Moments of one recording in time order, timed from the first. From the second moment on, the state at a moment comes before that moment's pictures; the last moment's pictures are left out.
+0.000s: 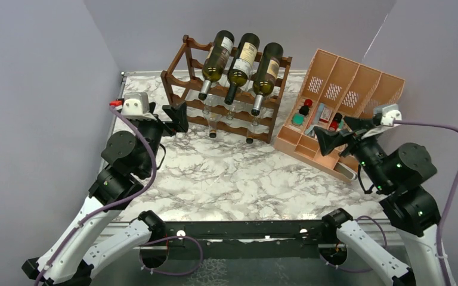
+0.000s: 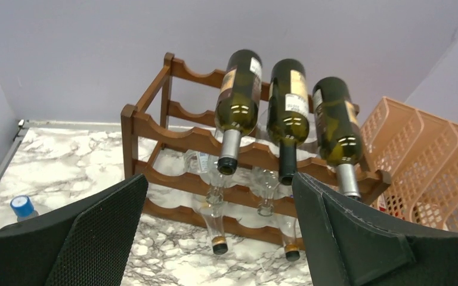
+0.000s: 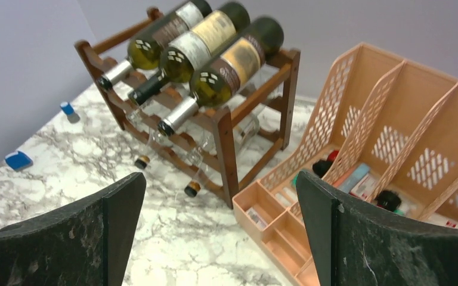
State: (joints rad) left arm -0.70 0.71 1.07 -0.22 -0.52 -0.17; right arm 0.44 0.57 1.19 -0.56 0.05 0.04
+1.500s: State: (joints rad) left arm -0.48 1.01 1.19 -0.40 -0.11 -0.32; right arm 0.52 0.80 0.86 -0.57 0.06 0.52
